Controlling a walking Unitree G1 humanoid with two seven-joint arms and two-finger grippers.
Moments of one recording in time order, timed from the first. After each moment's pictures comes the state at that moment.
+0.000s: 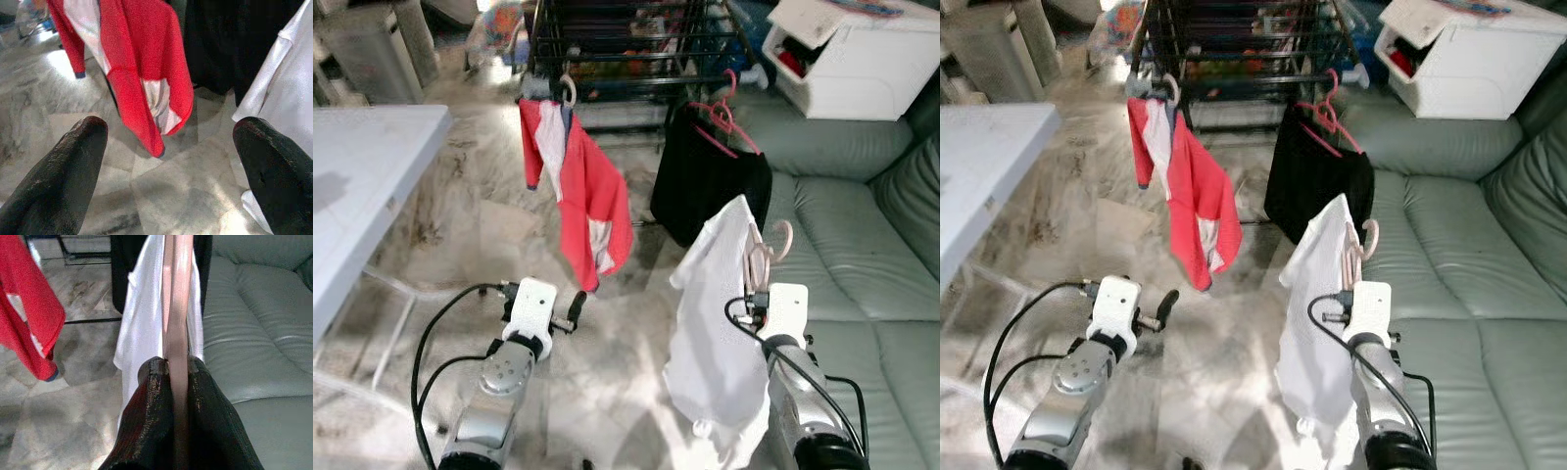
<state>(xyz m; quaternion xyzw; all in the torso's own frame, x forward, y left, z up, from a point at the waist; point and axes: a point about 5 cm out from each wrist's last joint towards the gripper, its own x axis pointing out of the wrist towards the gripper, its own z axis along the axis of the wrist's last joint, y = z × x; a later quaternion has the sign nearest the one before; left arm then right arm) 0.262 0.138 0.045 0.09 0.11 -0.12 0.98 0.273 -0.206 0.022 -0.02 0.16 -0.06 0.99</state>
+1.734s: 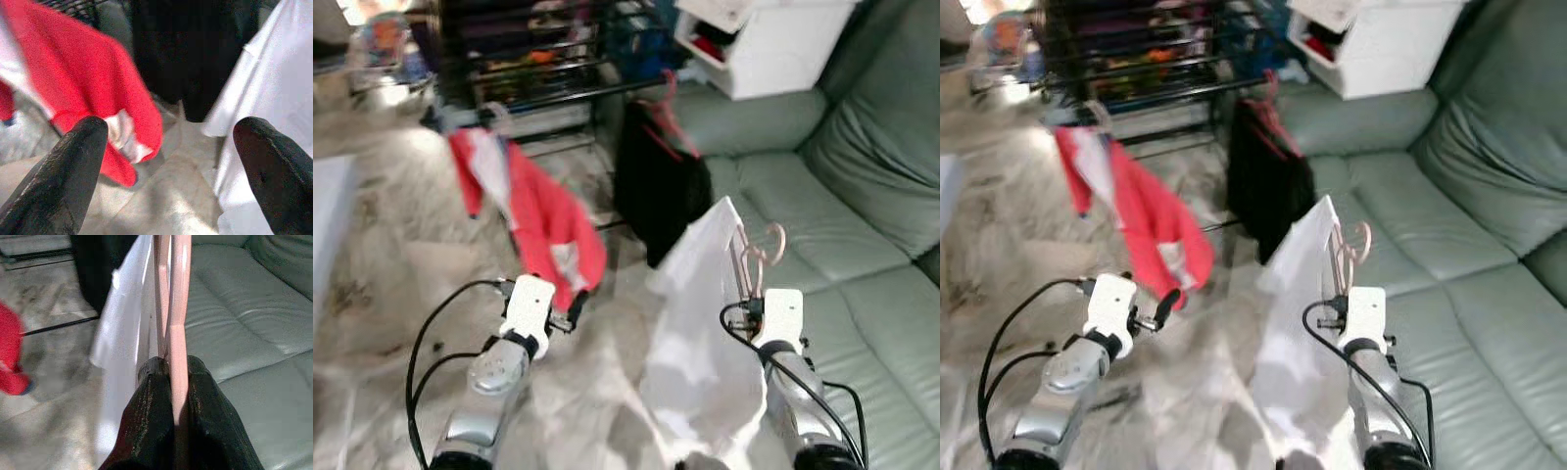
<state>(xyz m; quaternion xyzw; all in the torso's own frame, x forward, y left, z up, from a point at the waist) 0.261 0.136 0.049 0.07 0.10 -0.17 0.98 0.264 -0.201 0.020 -0.03 0.15 -0.04 0.99</state>
